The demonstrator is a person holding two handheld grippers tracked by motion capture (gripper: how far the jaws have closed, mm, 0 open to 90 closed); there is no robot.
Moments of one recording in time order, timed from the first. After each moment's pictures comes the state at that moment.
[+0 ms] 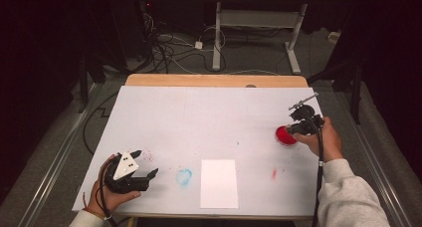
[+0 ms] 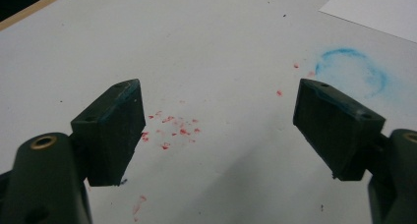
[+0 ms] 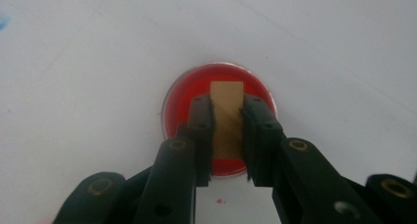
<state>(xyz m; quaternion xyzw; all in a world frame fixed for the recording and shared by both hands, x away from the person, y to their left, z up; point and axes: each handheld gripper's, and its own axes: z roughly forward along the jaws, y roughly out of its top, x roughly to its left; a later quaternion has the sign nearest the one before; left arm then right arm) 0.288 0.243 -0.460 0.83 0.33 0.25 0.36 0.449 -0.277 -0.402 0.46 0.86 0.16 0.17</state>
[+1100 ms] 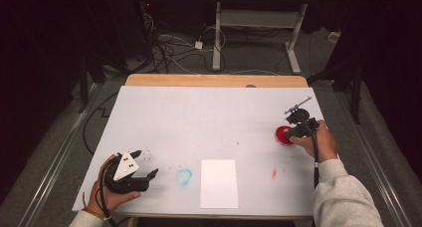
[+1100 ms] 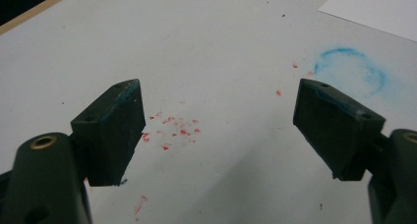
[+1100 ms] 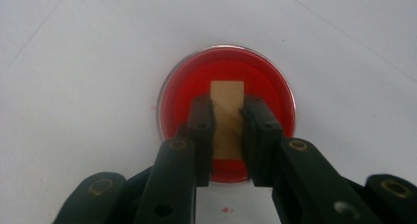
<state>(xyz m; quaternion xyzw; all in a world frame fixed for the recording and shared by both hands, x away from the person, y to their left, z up) 0.286 0.242 -0.459 0.84 0.32 0.26 0.36 0.454 -0.274 -0.419 0.46 0.86 0.13 0.16</state>
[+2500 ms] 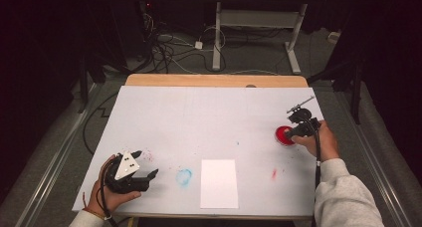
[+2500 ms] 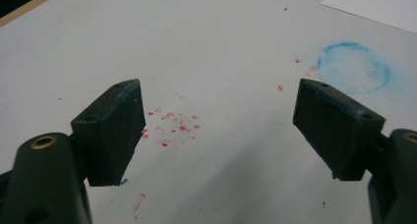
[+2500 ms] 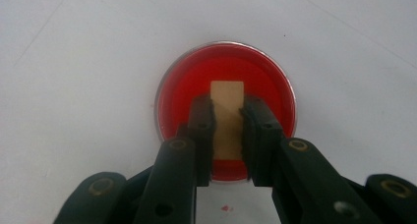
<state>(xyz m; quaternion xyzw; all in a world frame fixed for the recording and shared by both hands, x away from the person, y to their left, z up) 0.288 0.242 -0.461 0.84 0.33 0.25 0.36 0.458 -0.282 -0.421 0.47 0.86 0.15 0.13</state>
